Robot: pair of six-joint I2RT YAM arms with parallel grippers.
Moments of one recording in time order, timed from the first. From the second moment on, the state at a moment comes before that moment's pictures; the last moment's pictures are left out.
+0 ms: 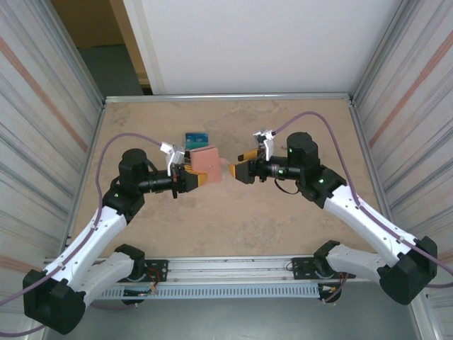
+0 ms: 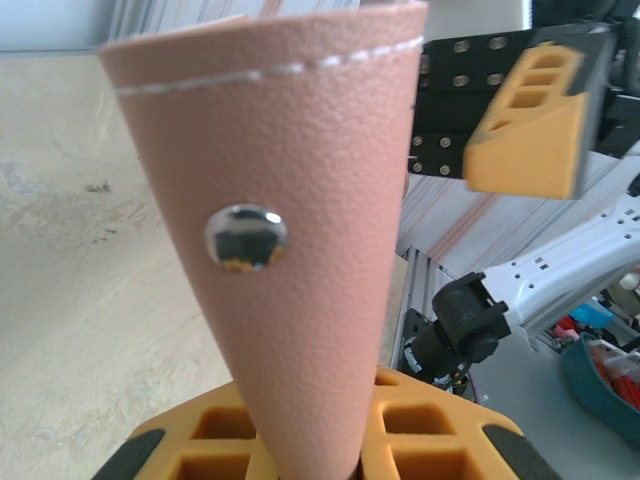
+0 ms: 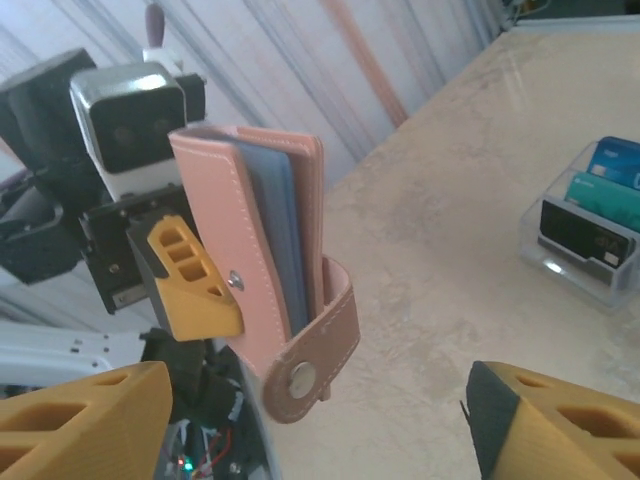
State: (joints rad) left arm -0.39 0.90 0.67 -0.01 0.93 -0.29; right arm 0.63 1.08 0.93 -0.12 -0.62 0.43
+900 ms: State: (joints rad) left arm -0.45 0.89 0.67 0.08 1.11 -0.31; right arm 0.63 1.15 0.89 0.03 -0.93 0.44
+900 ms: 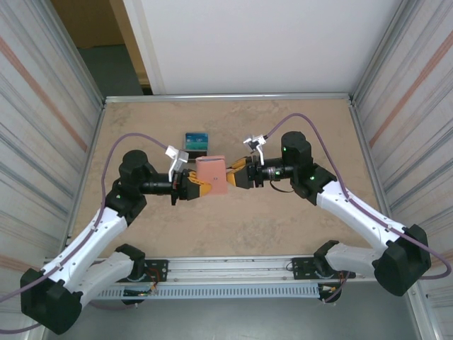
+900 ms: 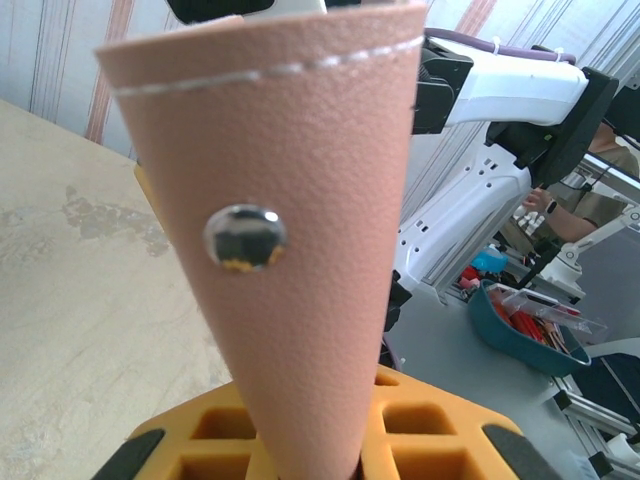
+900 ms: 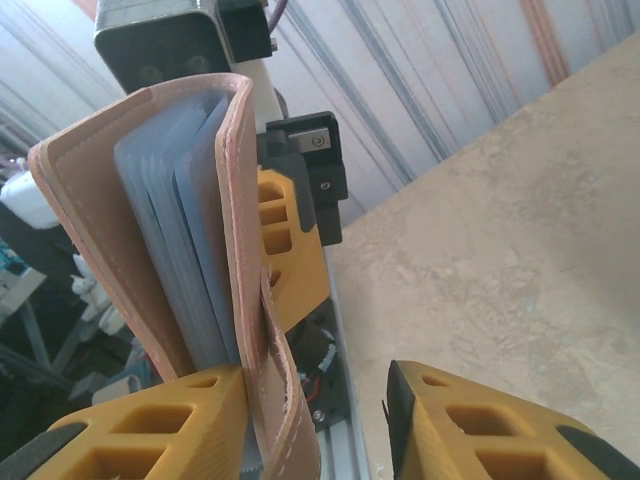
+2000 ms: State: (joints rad) left arm -0.50 0.96 0.67 0.12 0.83 -0.41; right arm 0.69 1.10 0.92 -0.18 -0.61 0.44
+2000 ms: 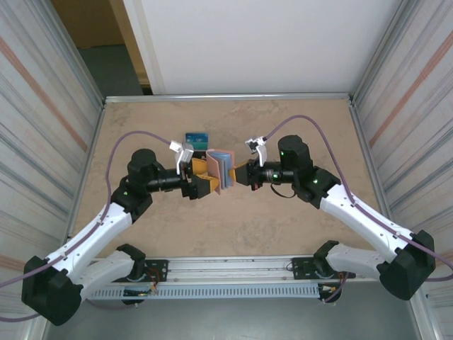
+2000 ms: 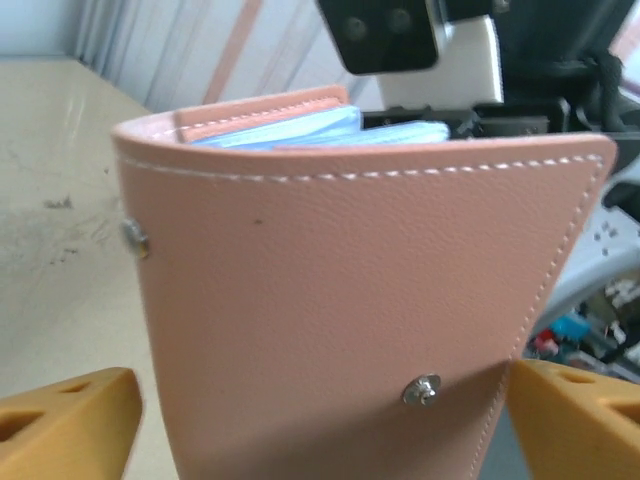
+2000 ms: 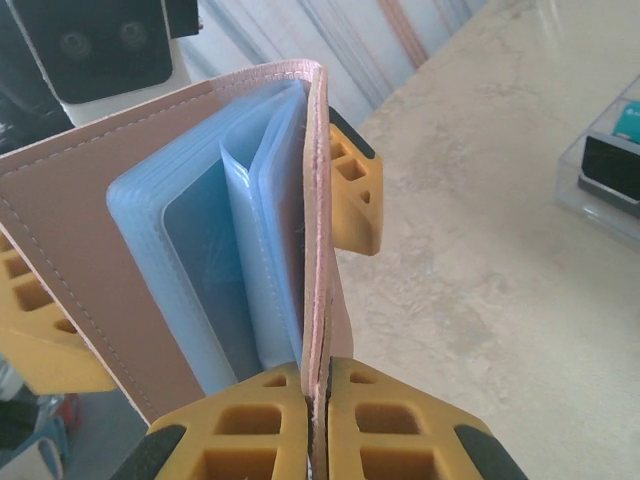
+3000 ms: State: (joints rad) left arm -0.68 0.96 0.64 0.04 0.48 -0.43; right arm 0.77 1.10 0.97 -0.37 -0.23 0.49
